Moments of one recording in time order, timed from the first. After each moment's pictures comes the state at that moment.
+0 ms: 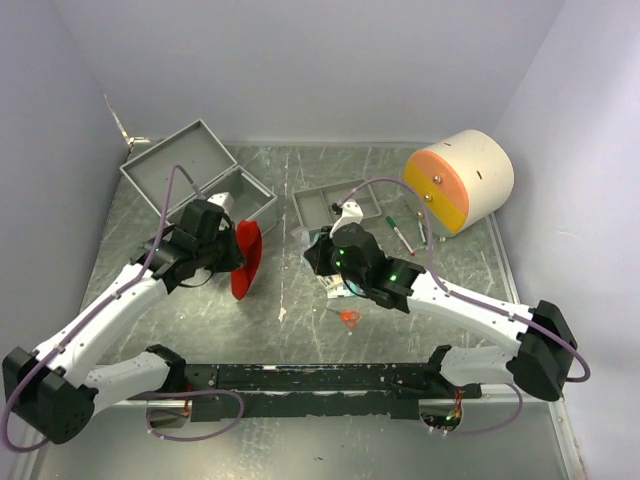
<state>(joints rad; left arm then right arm) -0.53 1.03 0.93 -0.70 -0.03 -0.56 0.95 1.24 0.86 -0.13 0.26 0.63</state>
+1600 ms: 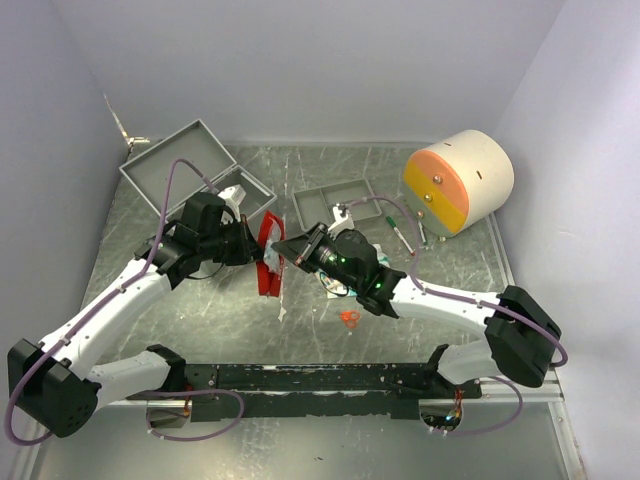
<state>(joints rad) -0.53 1.10 0.94 -0.52 0.21 -0.60 0.95 1.34 0.72 0.50 0.08 1.17</state>
